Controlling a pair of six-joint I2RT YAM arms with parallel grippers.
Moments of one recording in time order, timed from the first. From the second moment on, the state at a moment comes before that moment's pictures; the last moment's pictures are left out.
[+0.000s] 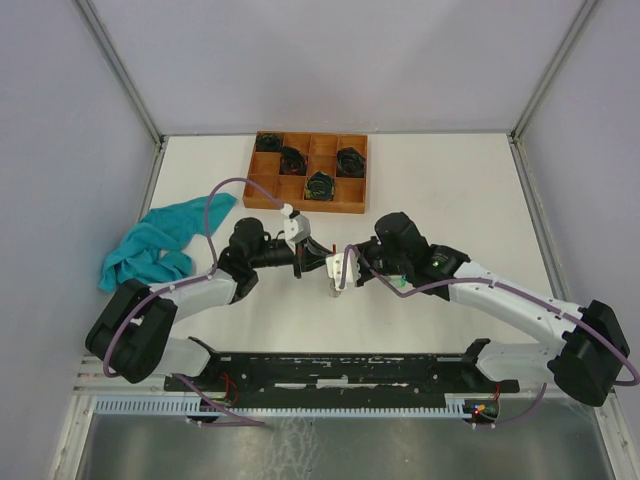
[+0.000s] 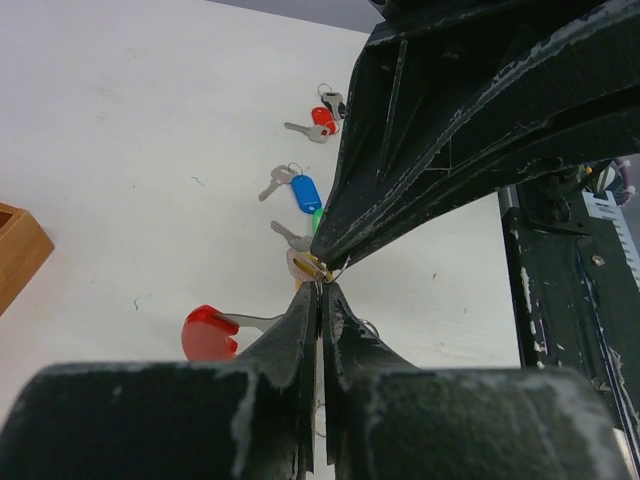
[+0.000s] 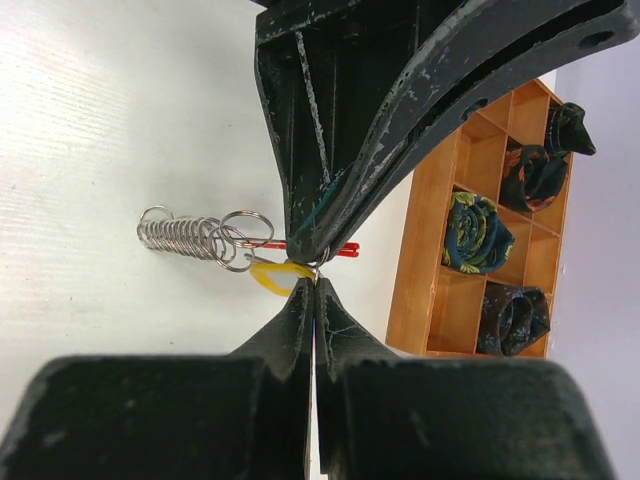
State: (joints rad) left arm -0.55 1.36 0.51 0.76 0.87 -0.01; right arm 0.84 1.21 0.87 -0.25 -0.33 -1.01
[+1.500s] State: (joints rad) left arm -0.55 1.37 0.47 0.92 0.82 -0.12; right arm 0.84 1.23 0.73 -0.01 -0.33 -0.84
